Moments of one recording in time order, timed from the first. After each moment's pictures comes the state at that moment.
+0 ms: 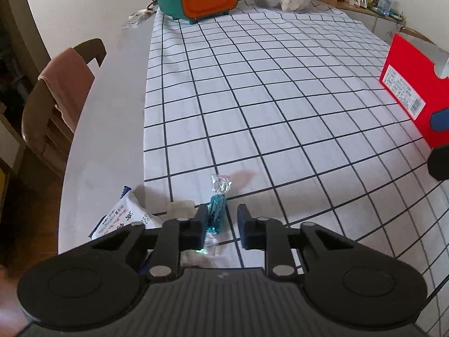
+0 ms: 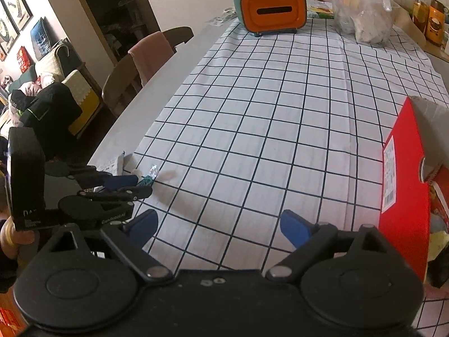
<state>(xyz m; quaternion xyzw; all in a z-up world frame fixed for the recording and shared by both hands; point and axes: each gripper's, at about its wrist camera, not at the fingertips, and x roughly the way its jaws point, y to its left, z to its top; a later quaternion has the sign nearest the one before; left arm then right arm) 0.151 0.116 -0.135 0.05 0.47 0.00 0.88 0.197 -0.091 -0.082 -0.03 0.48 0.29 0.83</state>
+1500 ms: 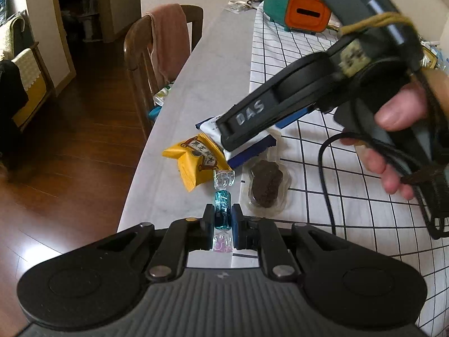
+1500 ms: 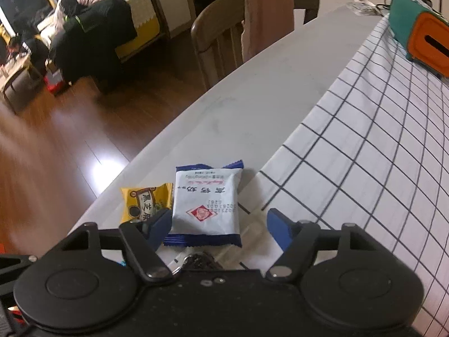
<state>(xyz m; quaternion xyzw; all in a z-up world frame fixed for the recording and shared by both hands) 0.031 0.184 -0.119 -0.11 0.45 0.12 0.88 0.195 0.141 -0.136 -0.21 0.49 0.41 0.74</state>
